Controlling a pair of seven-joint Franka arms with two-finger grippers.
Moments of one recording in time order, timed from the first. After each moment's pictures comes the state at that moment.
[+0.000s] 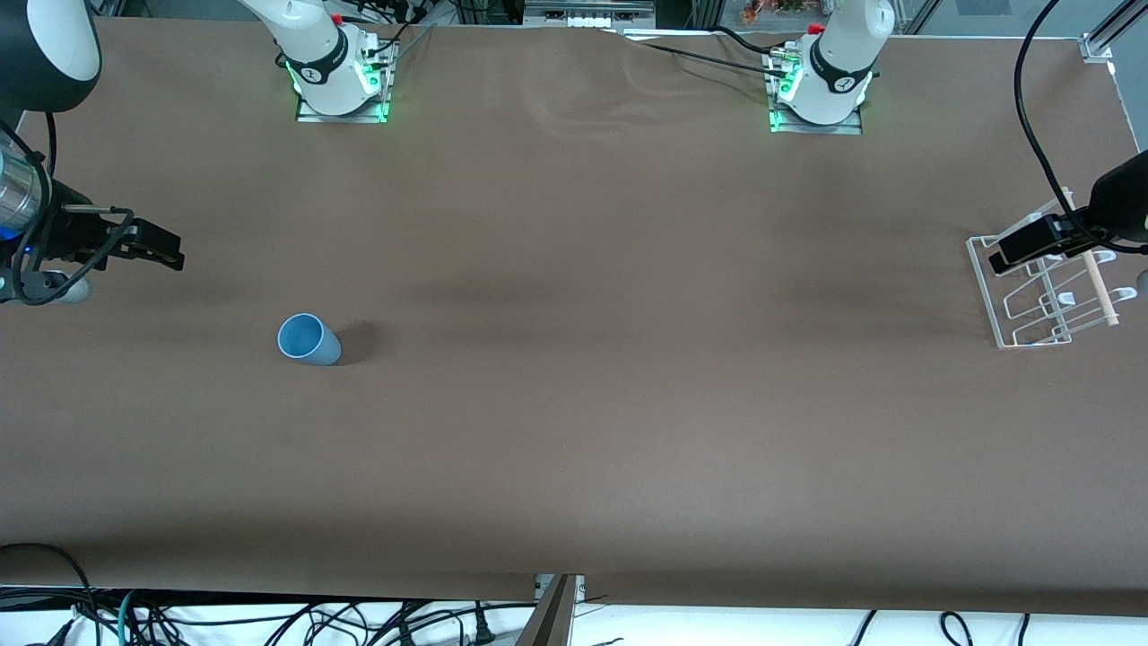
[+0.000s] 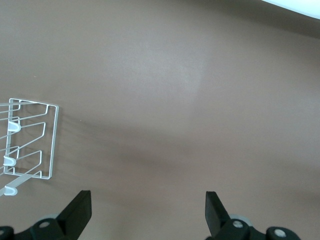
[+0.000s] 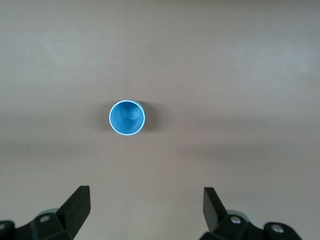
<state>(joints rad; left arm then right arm) 0.07 0.13 -0.04 -1.43 -0.06 1.53 -0.24 0.02 0.15 0.00 -1.53 -0.03 1.61 0.00</state>
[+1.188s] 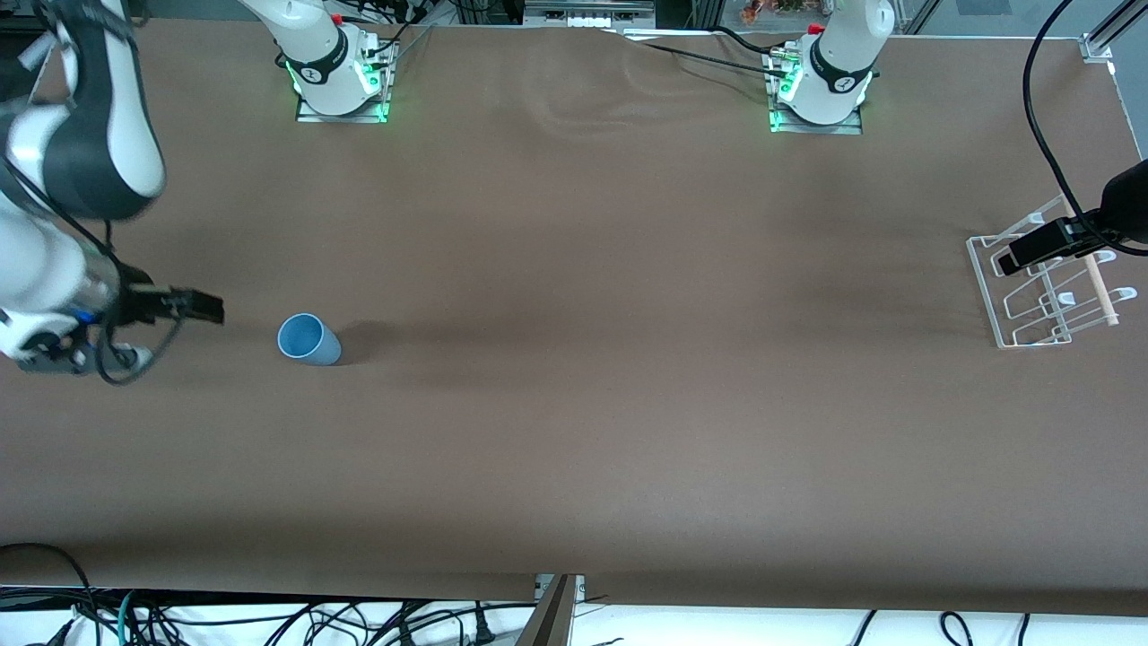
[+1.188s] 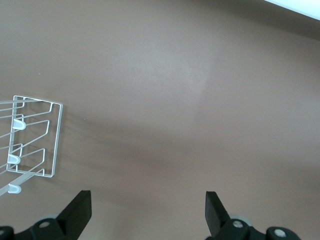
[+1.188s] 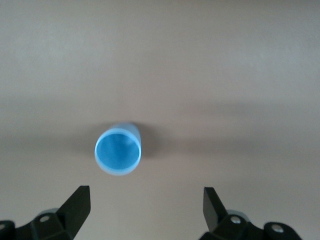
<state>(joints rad) 0.09 0.14 -0.04 -1.43 -0.06 1.53 -0.24 0.02 0.38 0.00 -1.54 -0.03 1.83 0.00</state>
